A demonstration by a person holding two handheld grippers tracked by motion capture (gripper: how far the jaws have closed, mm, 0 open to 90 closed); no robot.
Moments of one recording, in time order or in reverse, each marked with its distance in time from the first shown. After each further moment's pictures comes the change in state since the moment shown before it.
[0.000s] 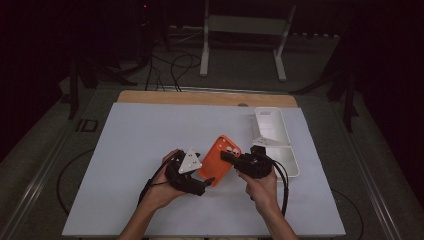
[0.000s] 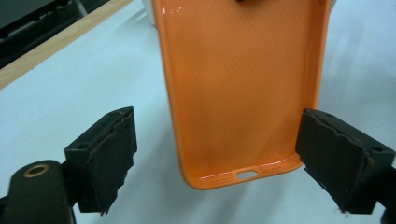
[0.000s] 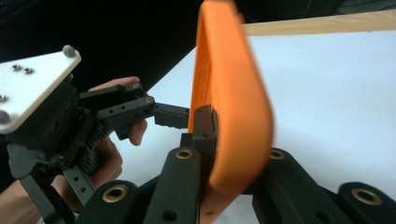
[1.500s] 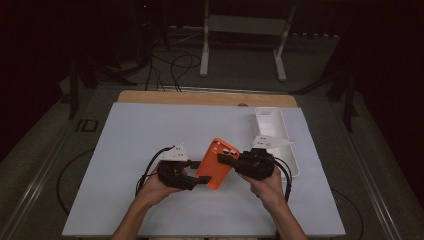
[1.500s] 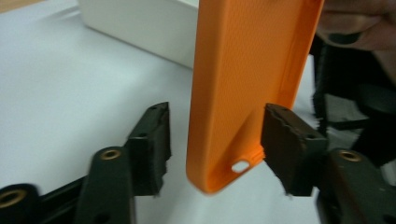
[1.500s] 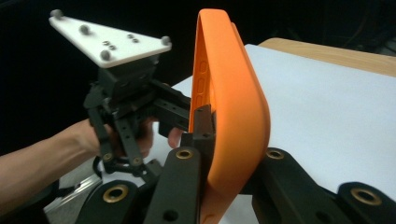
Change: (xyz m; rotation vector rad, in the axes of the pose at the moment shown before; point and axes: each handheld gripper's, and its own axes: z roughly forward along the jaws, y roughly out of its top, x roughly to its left) left arm 0.028 -0.013 -0.009 -0.100 -0.381 -0.161; right arm 0.017 0.017 -0.013 0.021 0.167 -0.216
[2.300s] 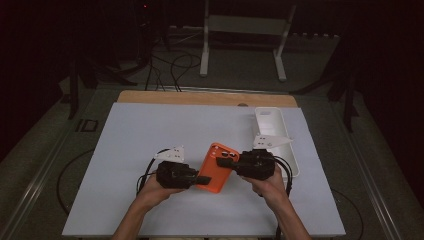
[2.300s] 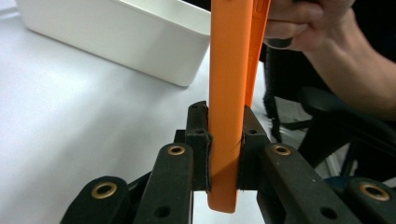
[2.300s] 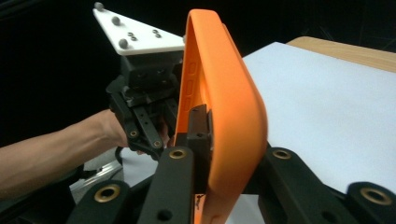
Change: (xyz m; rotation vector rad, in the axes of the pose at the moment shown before) left arm 0.000 -0.004 -0.002 -0.028 -0.126 0.005; right arm -0.006 0.000 -0.002 0.023 0.092 -0.037
